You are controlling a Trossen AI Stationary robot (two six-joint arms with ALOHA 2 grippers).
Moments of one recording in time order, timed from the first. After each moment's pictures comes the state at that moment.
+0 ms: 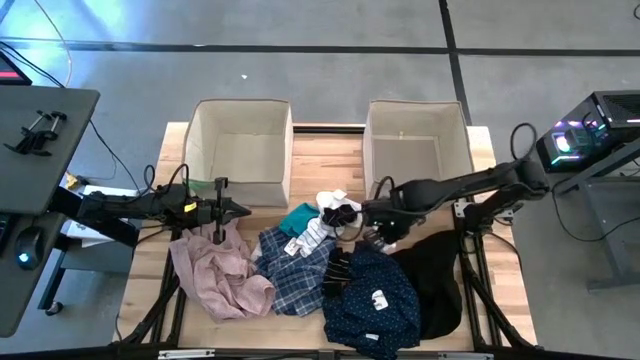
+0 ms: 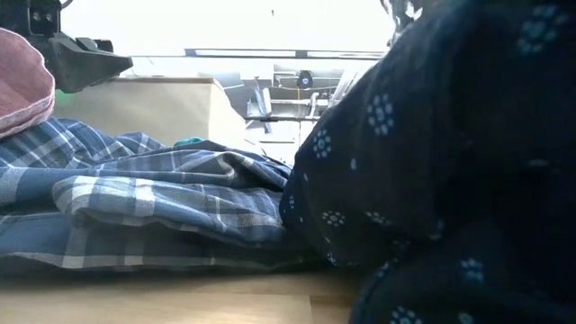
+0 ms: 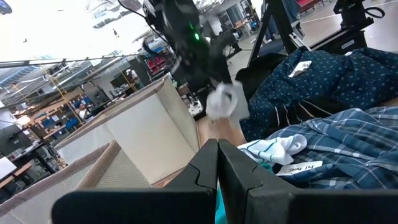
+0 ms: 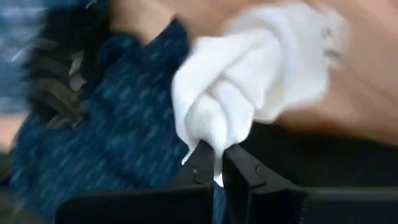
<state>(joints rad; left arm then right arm) -0.05 0.01 0.01 0.02 0.01 0.52 0.14 1.52 1.25 -1.13 -0.21 1.15</state>
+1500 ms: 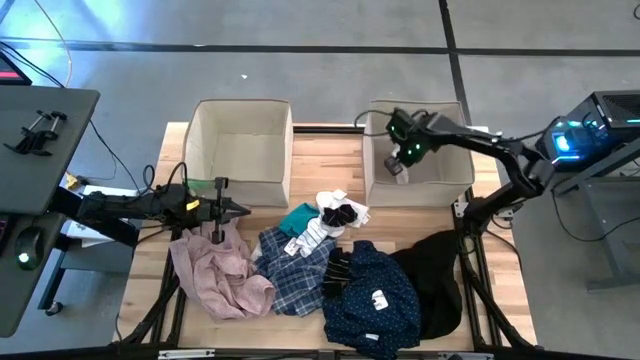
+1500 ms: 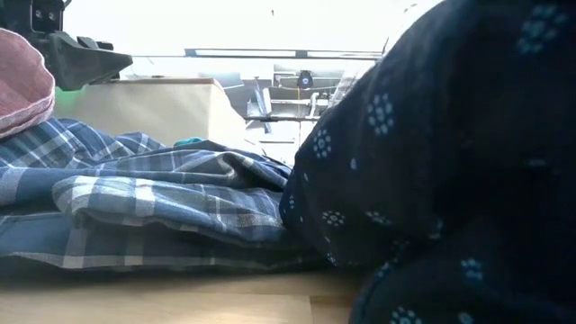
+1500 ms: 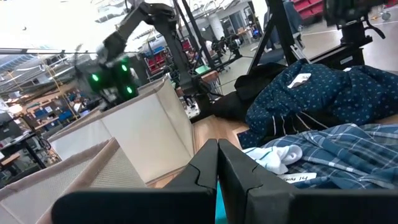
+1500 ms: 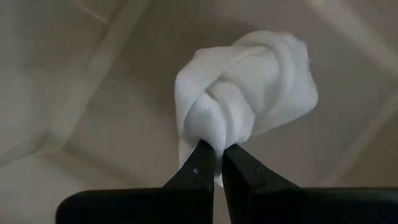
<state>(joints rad) -0.05 0.01 0.01 0.03 0.01 0.44 -0.67 1.49 1.04 -0.95 0.10 0.28</state>
